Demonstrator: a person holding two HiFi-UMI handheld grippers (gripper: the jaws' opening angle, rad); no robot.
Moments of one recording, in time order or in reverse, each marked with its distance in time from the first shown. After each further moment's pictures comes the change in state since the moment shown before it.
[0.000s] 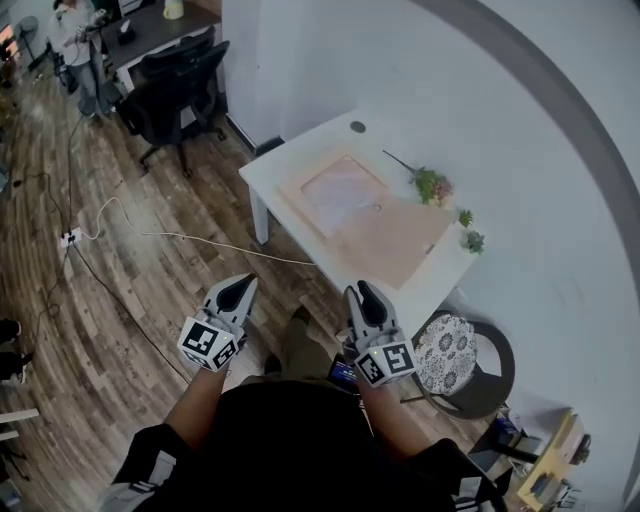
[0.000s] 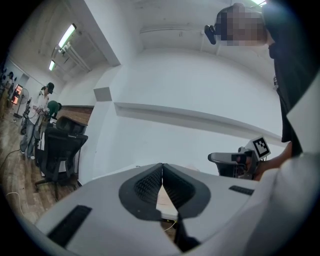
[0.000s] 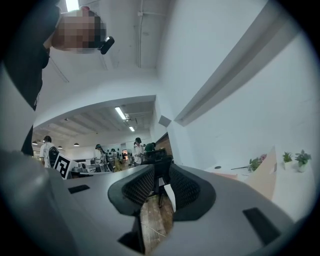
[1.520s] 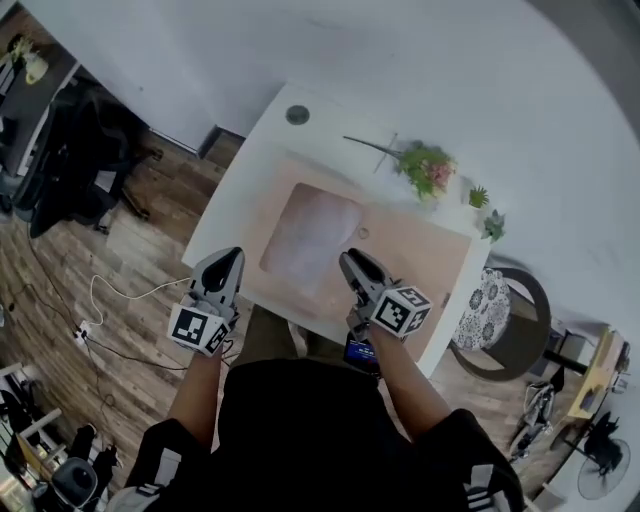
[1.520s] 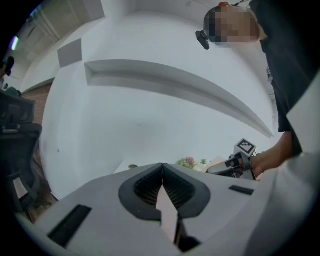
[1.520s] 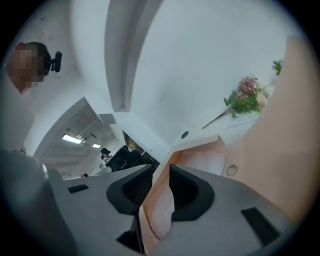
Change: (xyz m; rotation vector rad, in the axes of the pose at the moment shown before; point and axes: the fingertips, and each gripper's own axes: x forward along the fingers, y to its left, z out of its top) left arm 0.343 0.161 -0.012 0.076 0.219 -0.289; right arm 0.205 -0.262 -0.091 0.680 0.170 -0.274
